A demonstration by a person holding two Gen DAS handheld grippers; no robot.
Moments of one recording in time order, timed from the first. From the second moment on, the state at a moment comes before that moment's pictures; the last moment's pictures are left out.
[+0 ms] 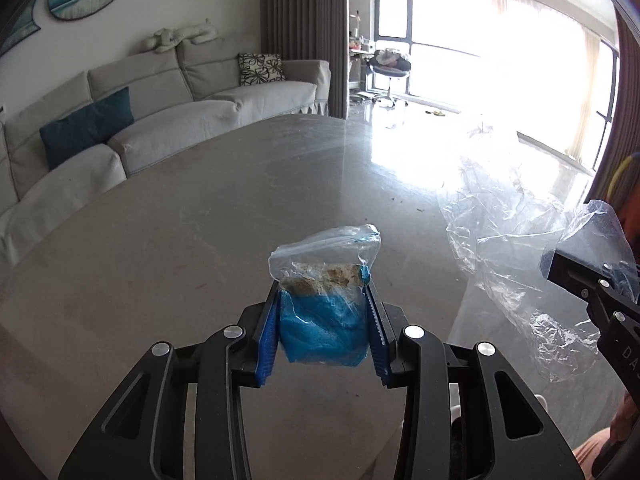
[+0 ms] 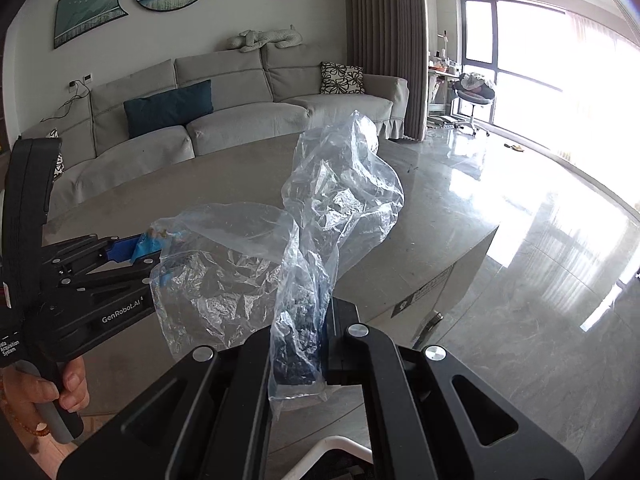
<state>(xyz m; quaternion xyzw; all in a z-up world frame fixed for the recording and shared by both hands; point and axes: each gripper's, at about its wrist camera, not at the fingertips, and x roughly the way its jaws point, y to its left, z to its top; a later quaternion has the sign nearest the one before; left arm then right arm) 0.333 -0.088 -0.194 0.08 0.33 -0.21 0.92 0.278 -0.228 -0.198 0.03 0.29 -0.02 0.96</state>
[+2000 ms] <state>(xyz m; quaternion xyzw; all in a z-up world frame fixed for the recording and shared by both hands) 0.203 -0.110 -0.271 0.21 0.36 -0.32 0.85 0.130 -0.239 -0.394 0.11 0.50 -0.12 0.85</state>
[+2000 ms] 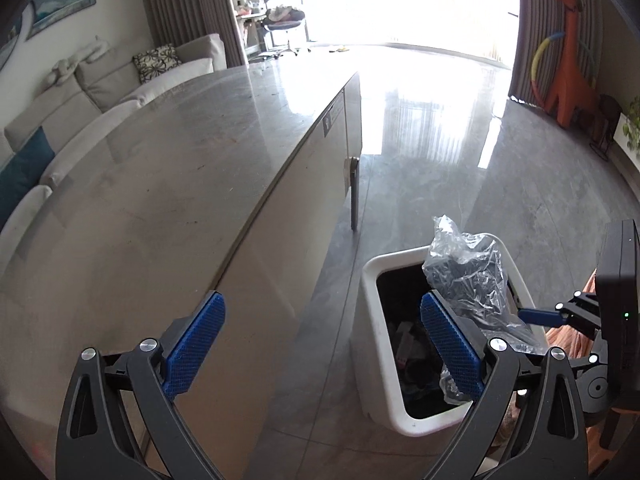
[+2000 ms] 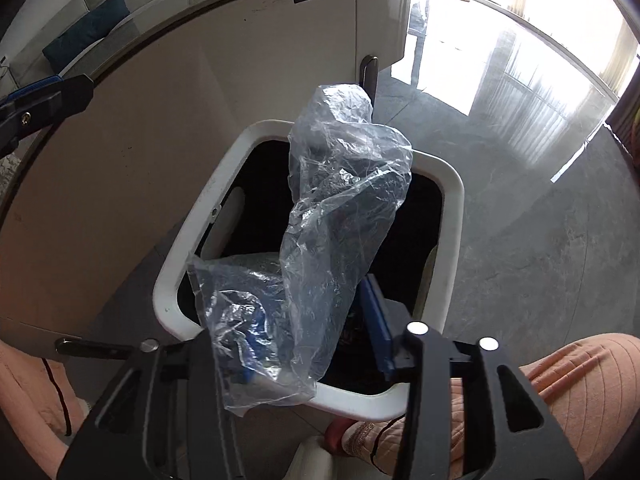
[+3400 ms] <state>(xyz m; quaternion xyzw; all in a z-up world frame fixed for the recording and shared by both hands) 0.207 -0.077 -0.241 0.19 0.33 -0.31 0.87 0.137 -0.205 -0.281 0.10 0.36 -0.09 0.93</state>
